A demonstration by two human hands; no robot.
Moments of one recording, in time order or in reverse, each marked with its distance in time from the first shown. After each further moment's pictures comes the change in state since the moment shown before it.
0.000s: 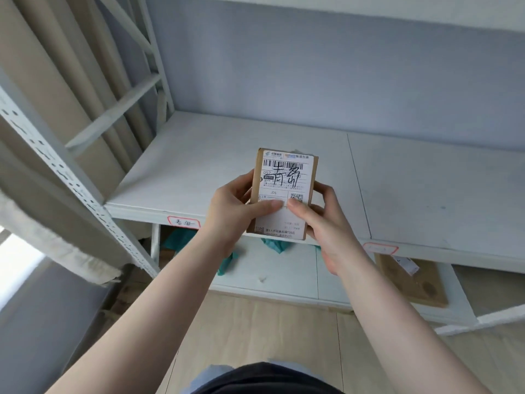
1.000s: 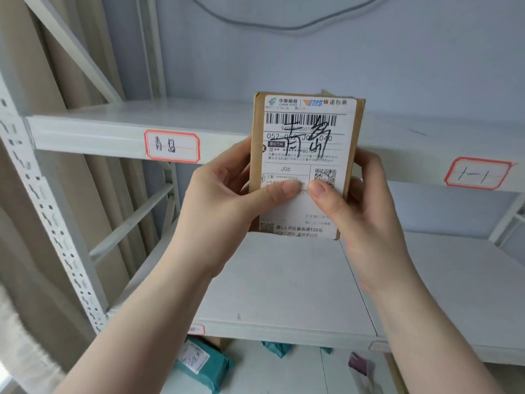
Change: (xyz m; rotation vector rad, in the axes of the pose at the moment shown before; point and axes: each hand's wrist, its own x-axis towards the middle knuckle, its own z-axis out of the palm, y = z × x) left_hand -0.043 0.197 -0.025 -0.131 -0.171 0.668; right_hand -0.052 -0.187 0.055 -0.137 0.079 -0.779
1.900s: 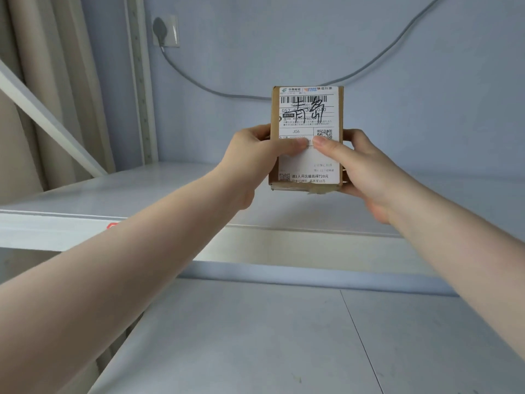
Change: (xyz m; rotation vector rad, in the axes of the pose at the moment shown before) left_hand 0.205 0.003 0.023 0.174 0.019 -0.124; right_hand 0.205 -0.017 -0.031 -0.131 -0.073 0.169
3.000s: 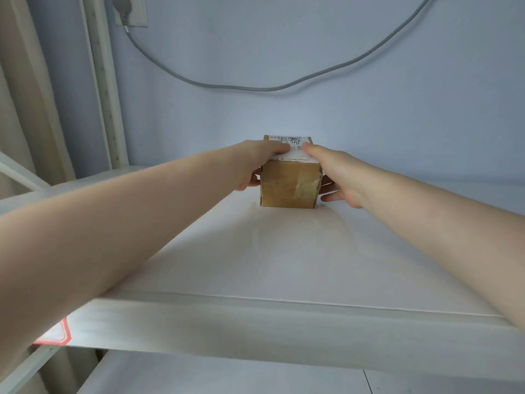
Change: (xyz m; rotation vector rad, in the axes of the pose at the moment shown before) left_hand 0.165 -0.067 0.020 0.293 0.069 -0.463; right_hand 0.156 0.067 -0.008 -0.217 -0.032 0.389
